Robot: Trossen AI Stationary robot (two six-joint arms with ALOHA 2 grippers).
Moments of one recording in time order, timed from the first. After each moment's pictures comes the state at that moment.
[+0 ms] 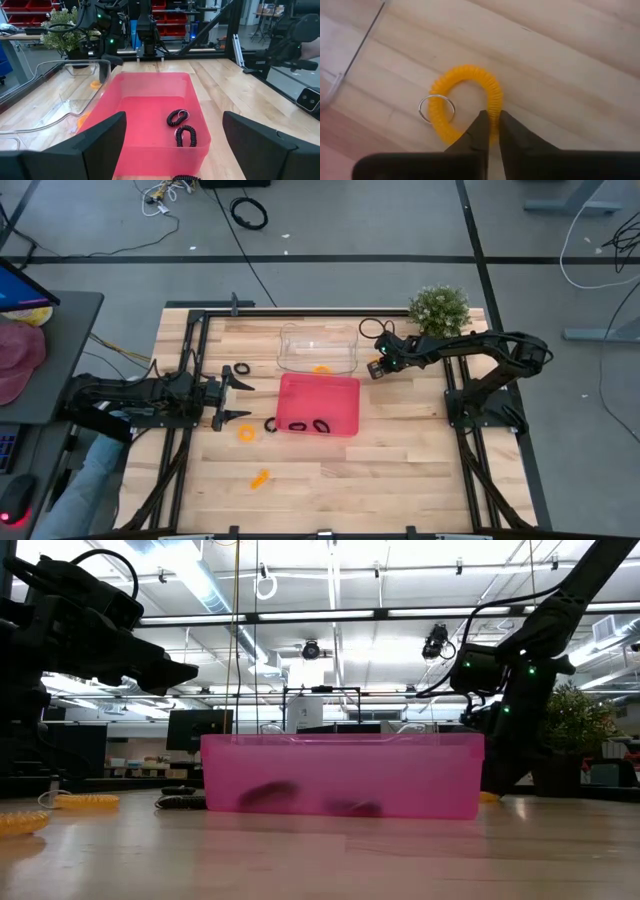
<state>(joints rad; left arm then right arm) -0.05 0.14 0.01 0.04 0.00 0.01 -0.49 1.55 0.63 -0.33 0.13 0.61</state>
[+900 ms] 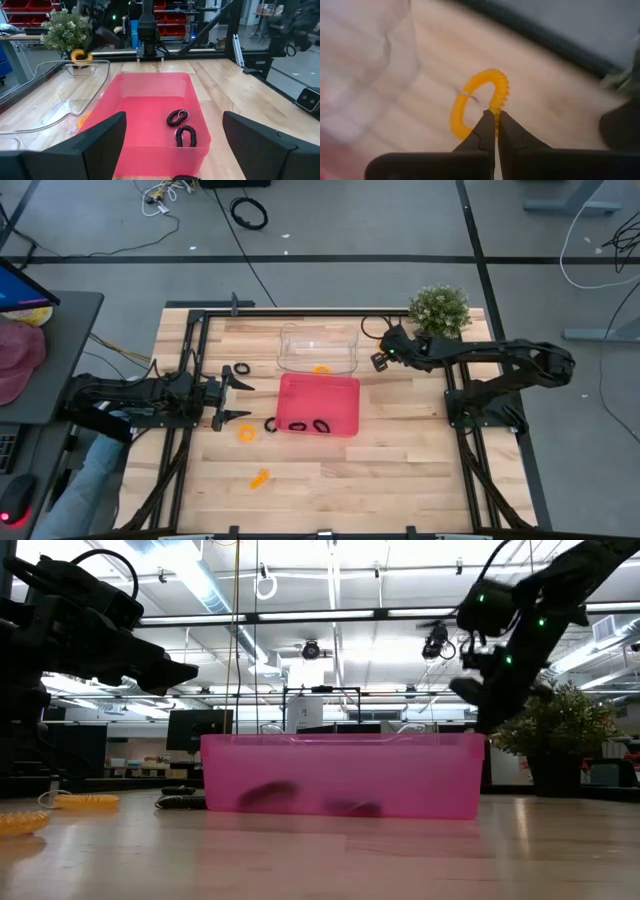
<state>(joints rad) -0.05 0.14 0.01 0.04 0.00 0.01 -0.34 1.28 0.71 -0.41 0.53 0.50</state>
